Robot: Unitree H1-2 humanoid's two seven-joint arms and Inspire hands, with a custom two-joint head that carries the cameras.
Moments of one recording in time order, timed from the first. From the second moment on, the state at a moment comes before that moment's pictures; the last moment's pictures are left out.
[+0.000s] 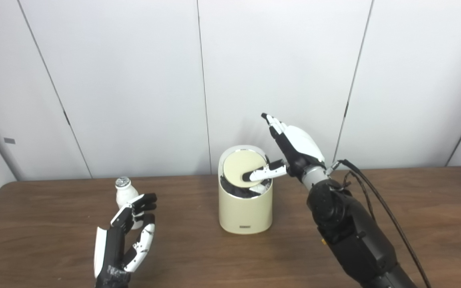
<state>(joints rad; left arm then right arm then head) -0.12 0.15 -0.06 0.08 0.19 -0.44 0.30 -0.72 -0.20 0.30 0.15 -0.68 0.36 0.08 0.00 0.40</state>
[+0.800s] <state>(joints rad) -0.12 0.15 -0.06 0.08 0.19 -0.44 0.30 -0.73 -0.22 0.32 0.10 -0.69 0.38 0.15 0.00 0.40</state>
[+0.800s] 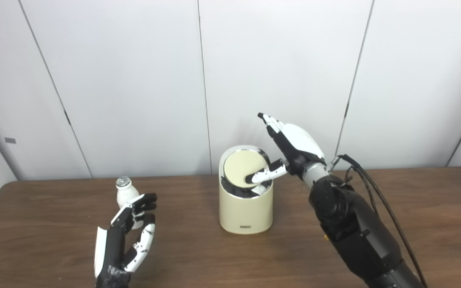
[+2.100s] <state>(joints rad) -0.15 0.18 -0.09 0.11 0.18 -0.44 0.35 -0.60 -0.18 0.12 0.07 -0.35 0.29 0.13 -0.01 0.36</state>
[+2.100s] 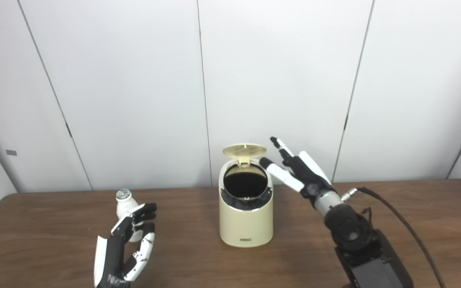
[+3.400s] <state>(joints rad) -0.12 0.23 -0.08 0.10 0.15 -0.44 0.35 -0.23 -0.23 0.01 0.21 -0.22 -0.43 -0.35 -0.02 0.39</state>
